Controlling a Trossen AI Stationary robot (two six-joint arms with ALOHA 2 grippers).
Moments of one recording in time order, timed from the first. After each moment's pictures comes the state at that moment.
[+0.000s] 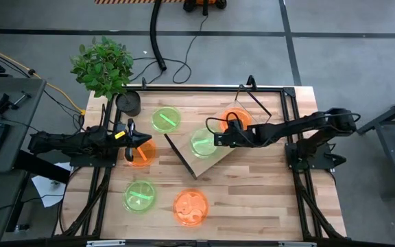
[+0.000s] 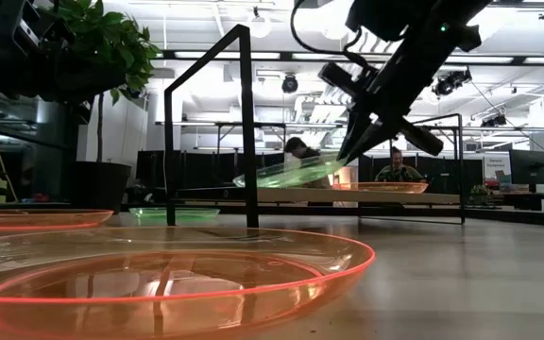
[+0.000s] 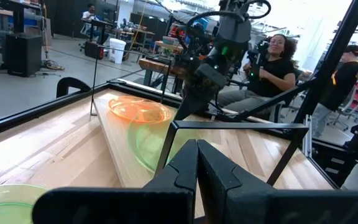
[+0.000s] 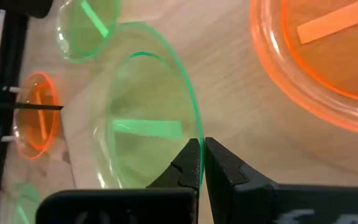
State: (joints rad) left arm -0.04 0.03 0.01 0.04 -0.19 -0.23; right arm 0.01 1.51 0.86 -0.26 0.31 1.39
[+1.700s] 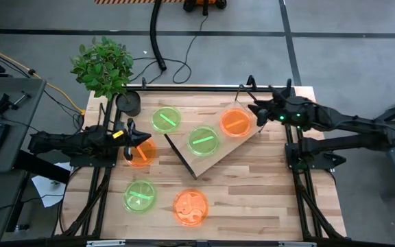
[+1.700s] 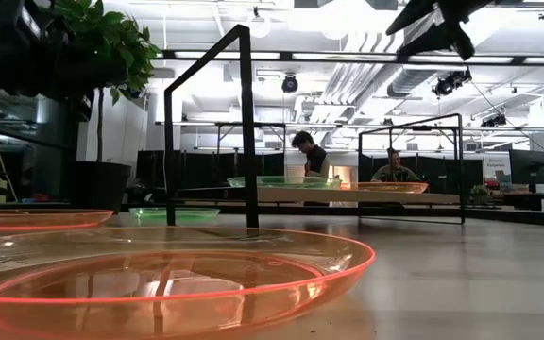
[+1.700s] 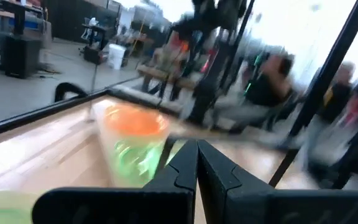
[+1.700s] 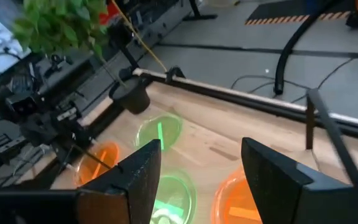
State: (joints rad) left arm -0.04 0.03 0.01 0.10 -0.19 -0.29; right arm -0.16 0.77 0.86 -0.46 0.41 0.65
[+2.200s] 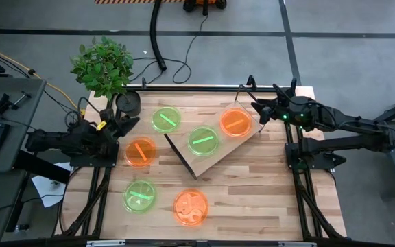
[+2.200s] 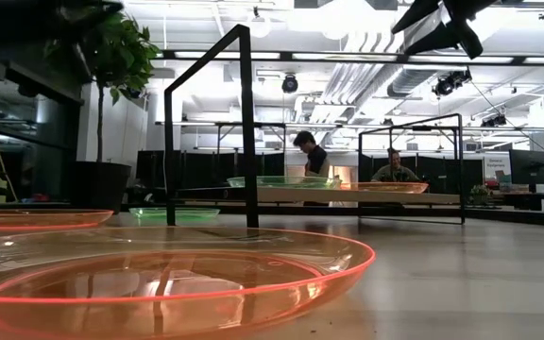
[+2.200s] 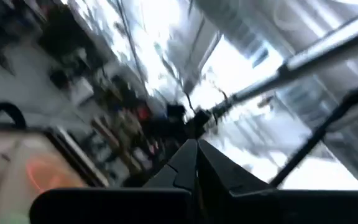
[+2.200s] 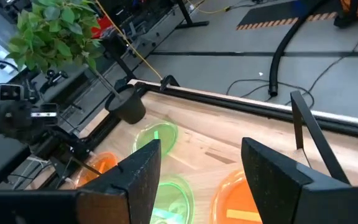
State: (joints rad) left arm -0.04 0.11 0.11 0.41 -0.32 -0.77; right arm -0.16 0.74 0.86 -0.49 0.45 0.70
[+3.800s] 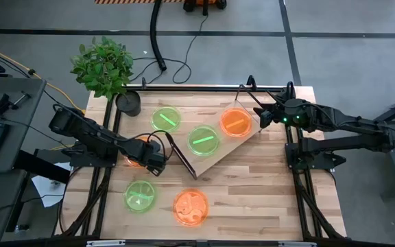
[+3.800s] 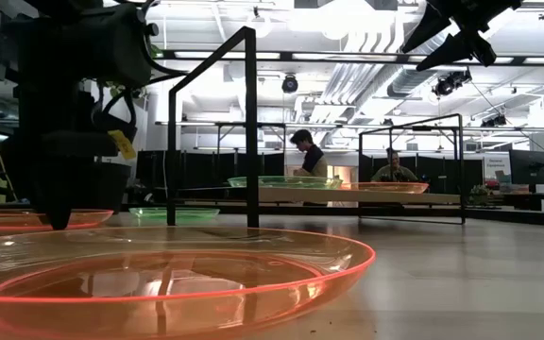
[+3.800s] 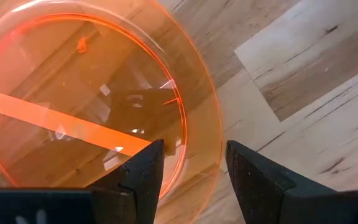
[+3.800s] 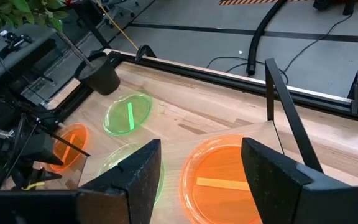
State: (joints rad) left arm -0.24 1.54 0.71 -0.77 -0.15 -1.15; right arm -0.16 0.74 0.86 -0.65 0.45 0.70
